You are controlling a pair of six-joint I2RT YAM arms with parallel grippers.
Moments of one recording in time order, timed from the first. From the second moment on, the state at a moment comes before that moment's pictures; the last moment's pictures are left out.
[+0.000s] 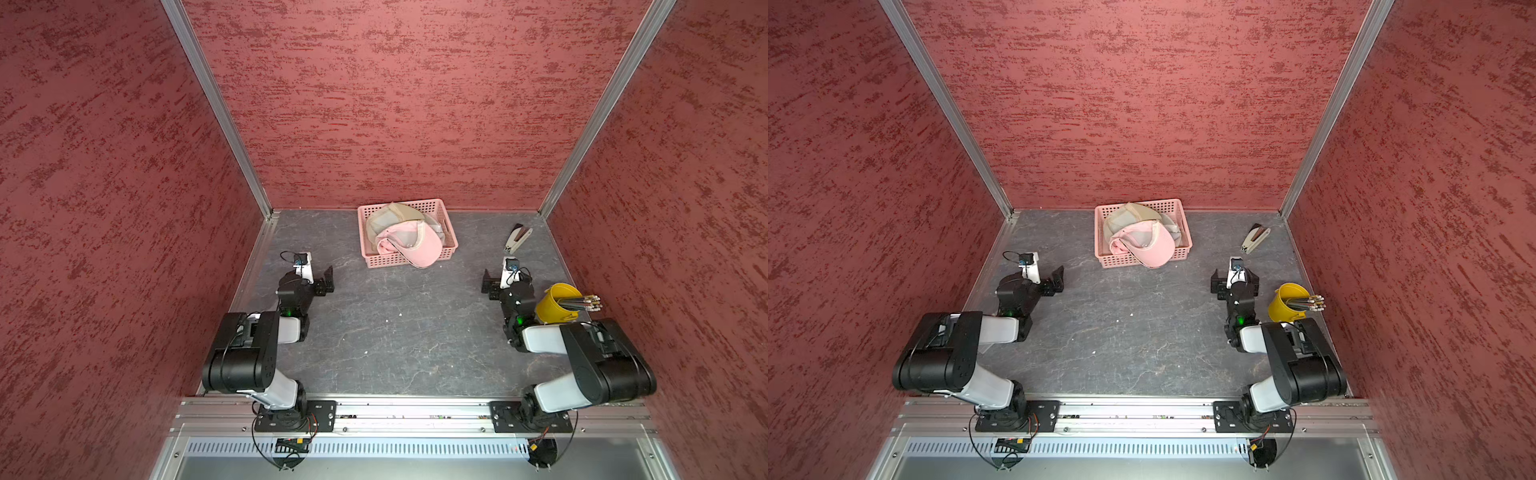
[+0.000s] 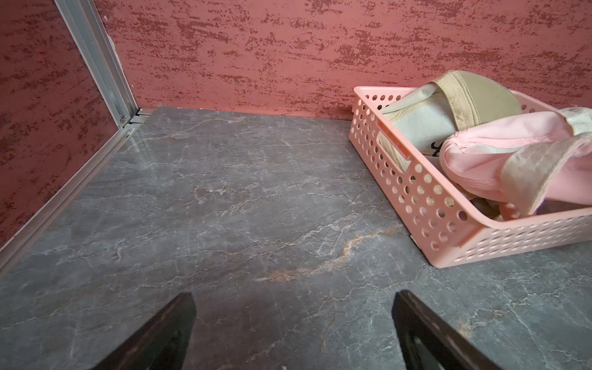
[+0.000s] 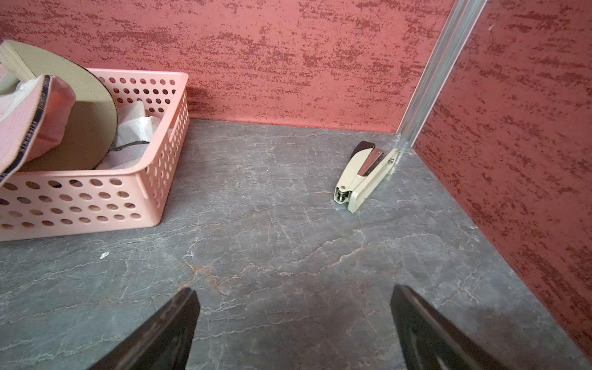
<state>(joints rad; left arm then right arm) 0.04 1.54 0.37 0.89 0.12 -0.07 0.13 1.49 0.32 0.94 0.23 -0.03</state>
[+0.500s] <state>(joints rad) 0.05 1.54 0.37 0.89 0.12 -0.07 0.08 1.51 0.44 0.79 0.16 -0.01</state>
